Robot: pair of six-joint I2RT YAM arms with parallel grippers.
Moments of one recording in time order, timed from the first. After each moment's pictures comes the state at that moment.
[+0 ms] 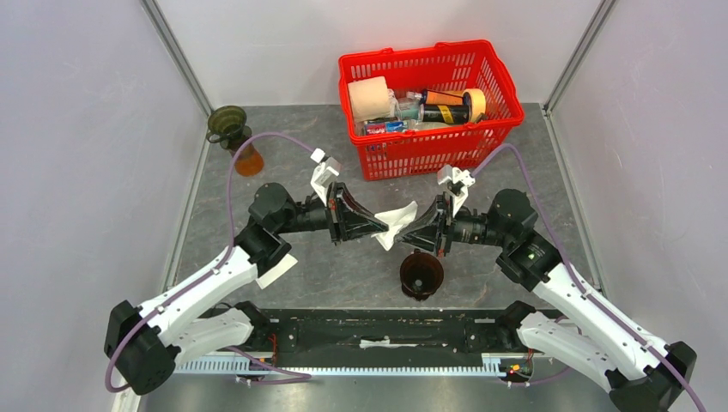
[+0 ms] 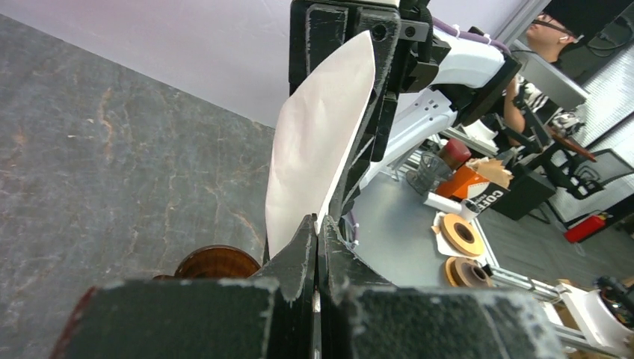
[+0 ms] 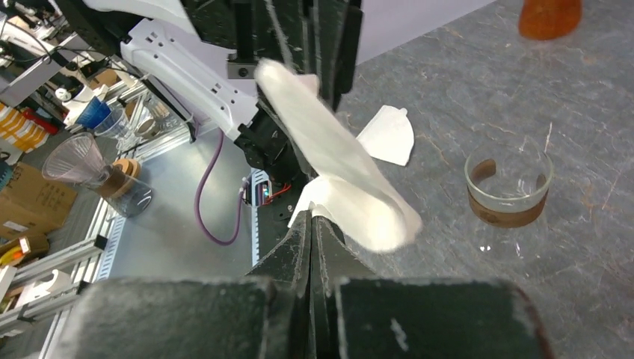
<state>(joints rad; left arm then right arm) -0.70 0.99 0.74 0.43 0.81 -0.58 0.66 0.81 0.75 0.04 -0.76 0.37</state>
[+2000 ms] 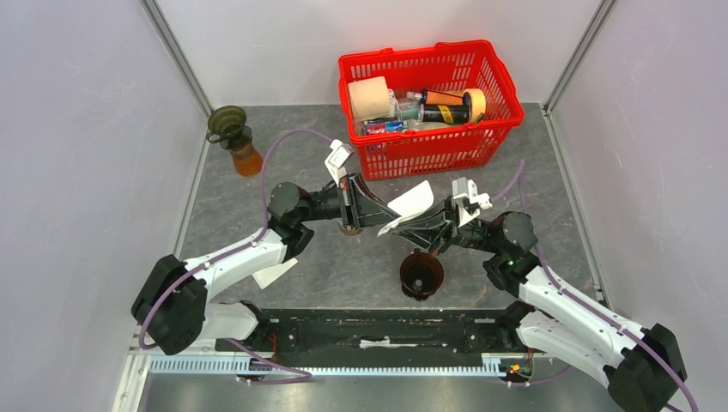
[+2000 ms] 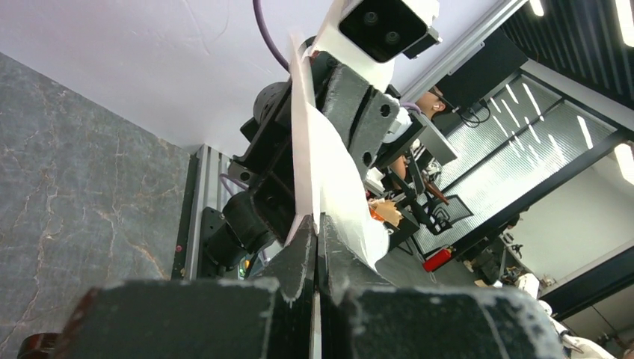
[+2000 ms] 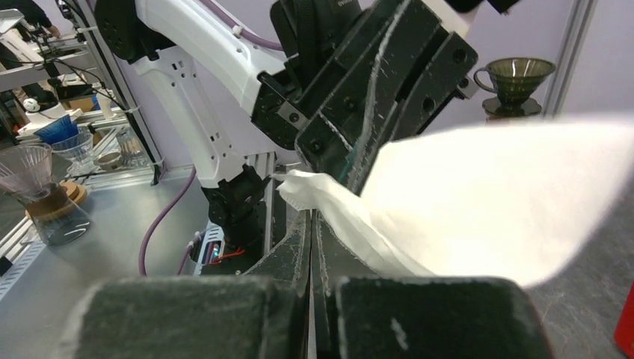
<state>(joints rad) -0.70 1.28 0.71 1.01 0.87 -1.10 0.66 0.85 0.50 0.75 -0.75 0.37</state>
